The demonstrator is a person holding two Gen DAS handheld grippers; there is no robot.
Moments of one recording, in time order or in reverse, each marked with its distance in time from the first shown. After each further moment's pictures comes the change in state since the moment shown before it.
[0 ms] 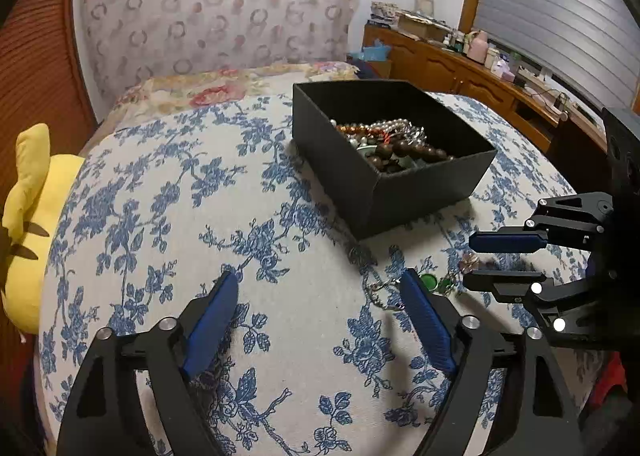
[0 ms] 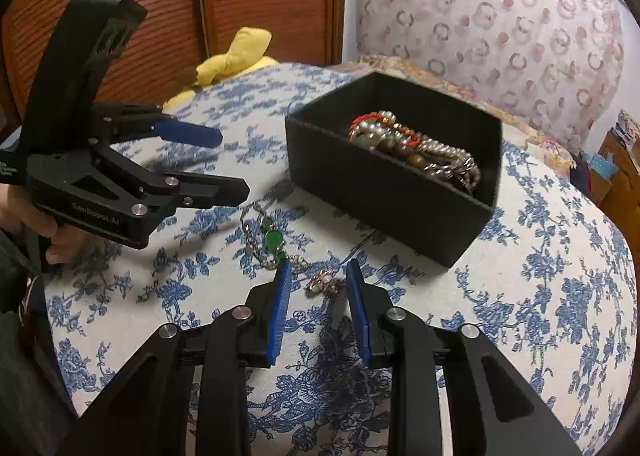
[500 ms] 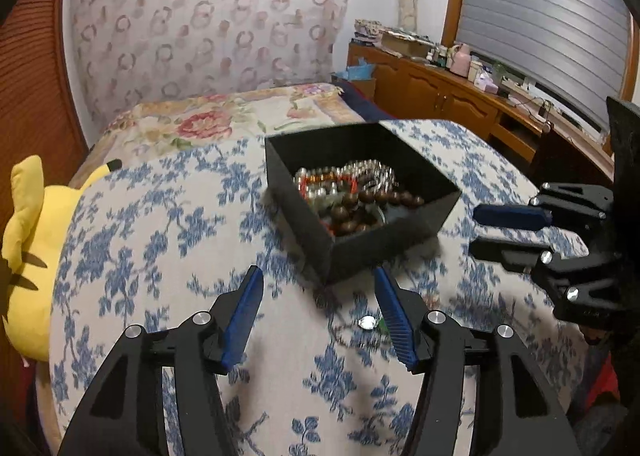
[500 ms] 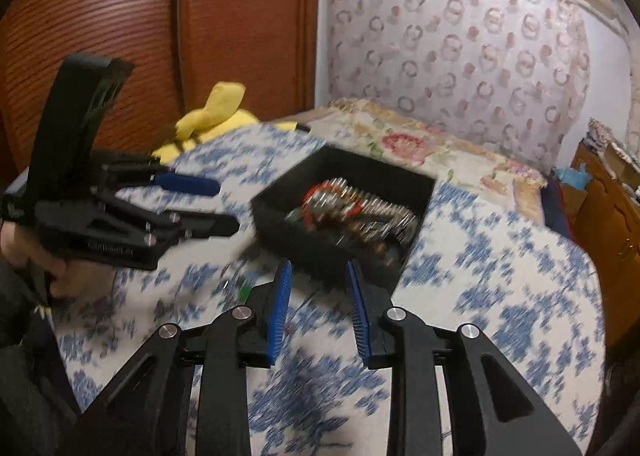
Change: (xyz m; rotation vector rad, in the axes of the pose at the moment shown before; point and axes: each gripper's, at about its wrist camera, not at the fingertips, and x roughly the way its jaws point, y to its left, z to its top) left arm -0.017 -0.015 0.024 0.036 -0.064 -0.034; right arm -0.042 -0.018 0.010 0.047 -0.144 -0.057
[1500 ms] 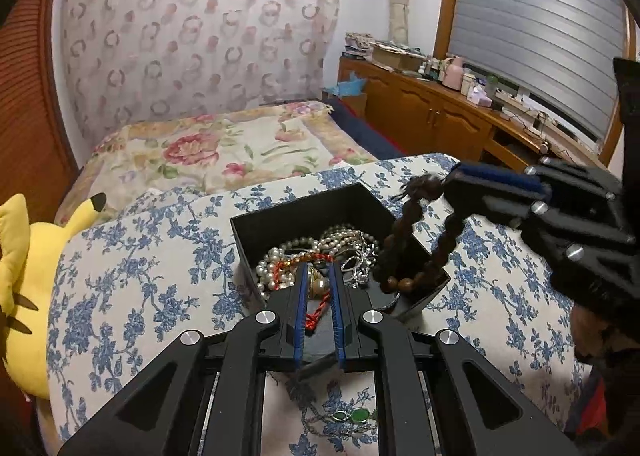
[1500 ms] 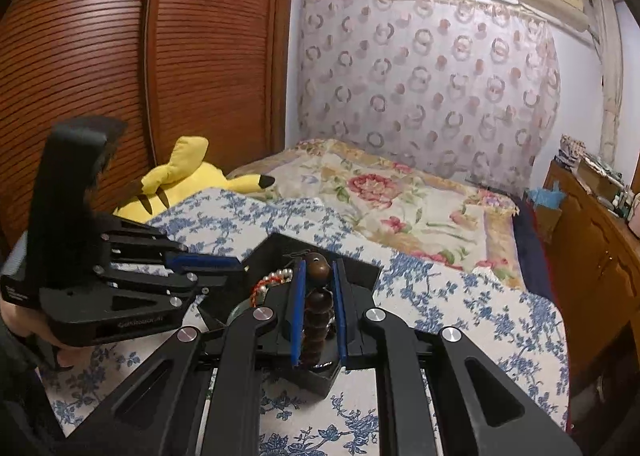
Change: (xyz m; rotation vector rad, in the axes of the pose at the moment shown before) left arm 0.020 -0.018 0.064 0.017 -0.054 -0.028; right arm -0.013 -0.040 0.065 0.048 -0.143 -0.119
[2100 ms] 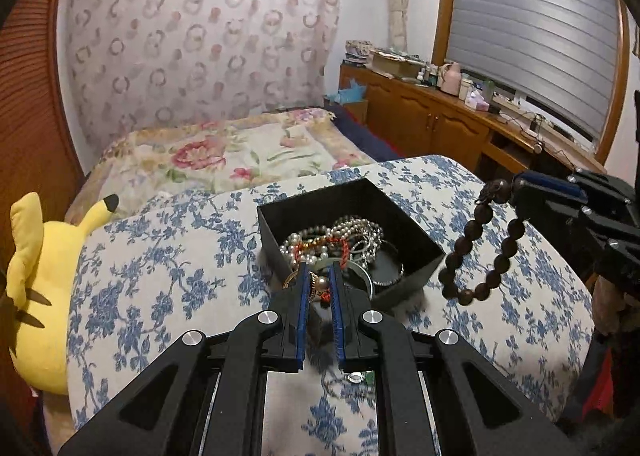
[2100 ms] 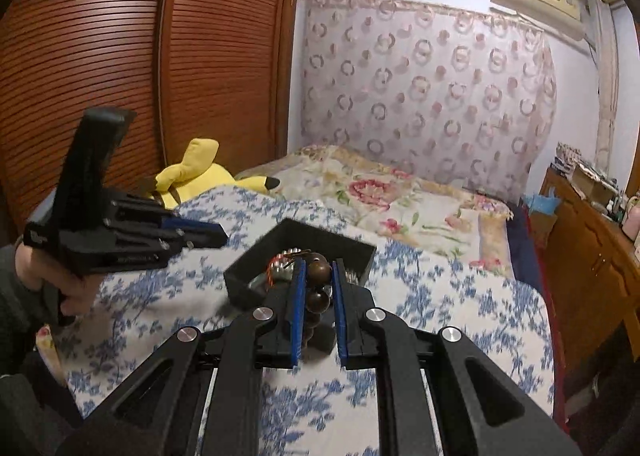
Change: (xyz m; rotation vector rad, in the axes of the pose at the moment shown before) left arm -0.032 0.011 -0.013 0.006 -0.025 0.011; right arm -0.057 0.008 -0.014 -0.029 -0.059 -0.006
